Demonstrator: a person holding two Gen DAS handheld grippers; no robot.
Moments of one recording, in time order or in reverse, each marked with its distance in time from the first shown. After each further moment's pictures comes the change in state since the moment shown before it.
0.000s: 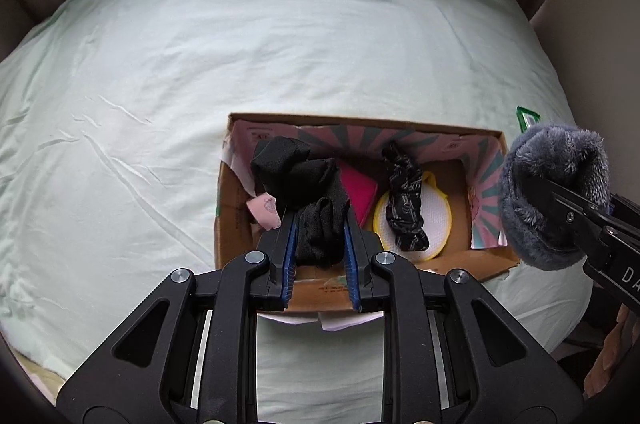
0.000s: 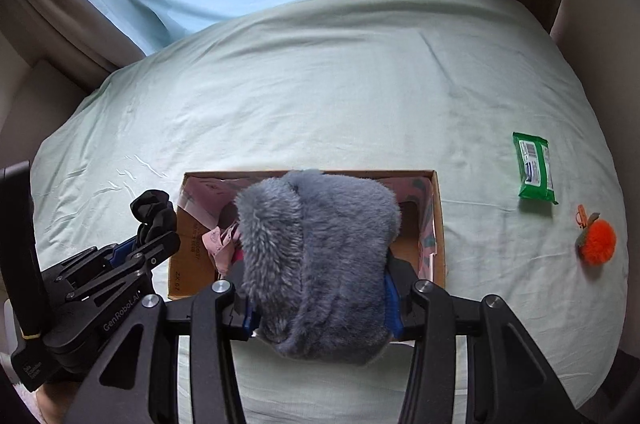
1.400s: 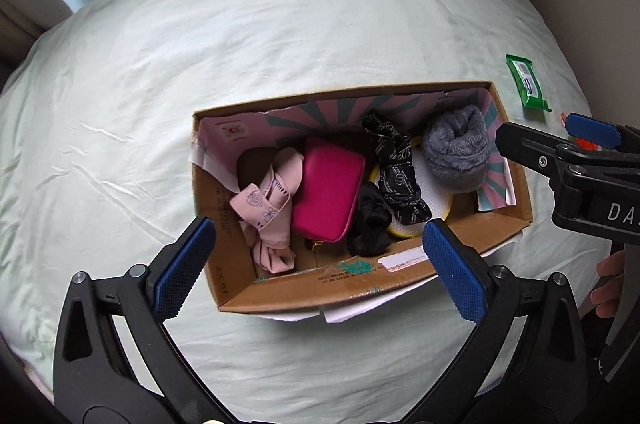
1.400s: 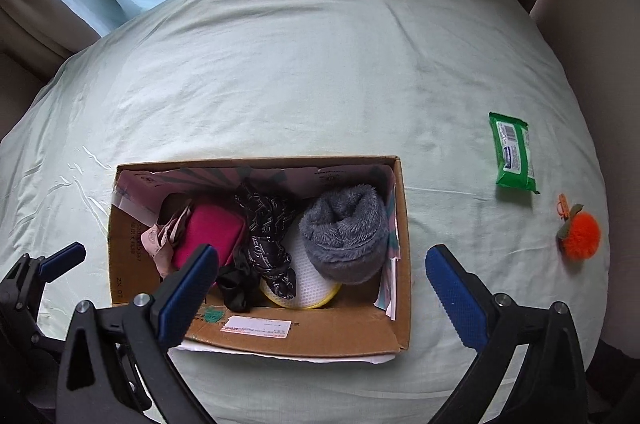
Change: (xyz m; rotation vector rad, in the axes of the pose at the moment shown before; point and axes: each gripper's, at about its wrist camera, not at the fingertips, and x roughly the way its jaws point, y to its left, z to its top) left arm 0.016 -0.023 -0.004 0.174 0.079 0.006; right arm 0.030 -0.019 0.005 0.010 0.064 -0.136
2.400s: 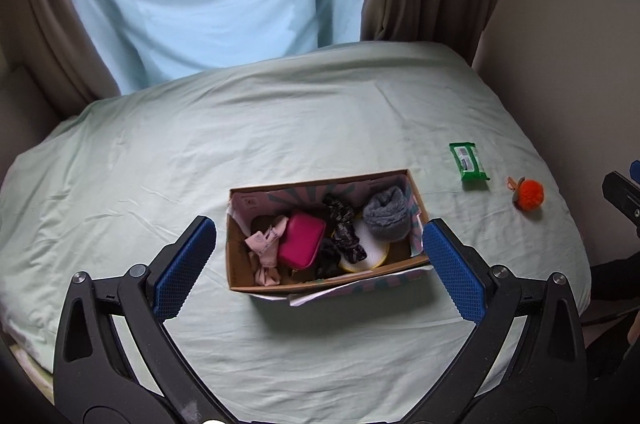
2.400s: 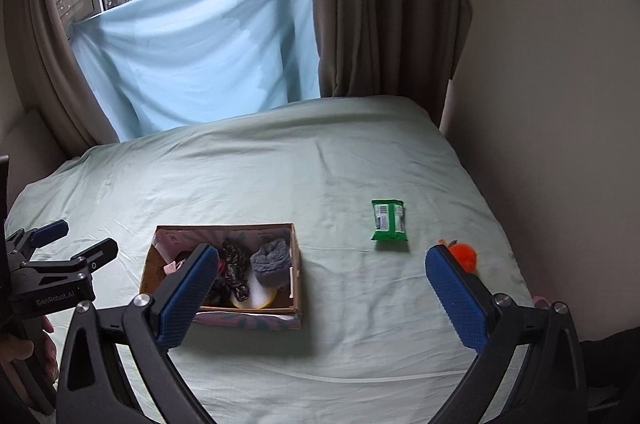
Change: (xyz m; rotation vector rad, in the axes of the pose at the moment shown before) left arm -0.197 -0.069 -0.056 -0.011 -0.396 0.072; right arm -0.232 -0.087 -0.121 0.056 -0.495 -0.069
